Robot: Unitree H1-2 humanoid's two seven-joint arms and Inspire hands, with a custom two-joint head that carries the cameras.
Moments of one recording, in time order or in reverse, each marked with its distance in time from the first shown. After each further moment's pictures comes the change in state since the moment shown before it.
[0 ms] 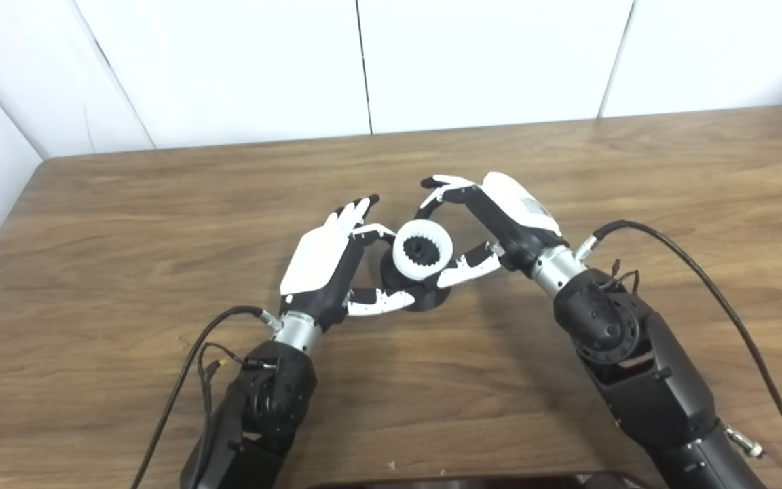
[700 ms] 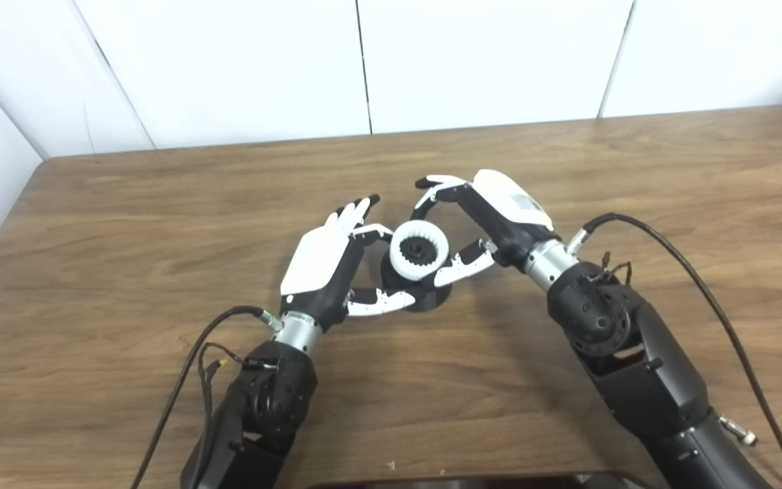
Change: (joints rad) left arm 0.000 0.000 -0.003 -0.003 0.000 0.003 0.000; right arm -0.029 0.000 0.025 0.018 -0.043 0.002 0.021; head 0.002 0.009
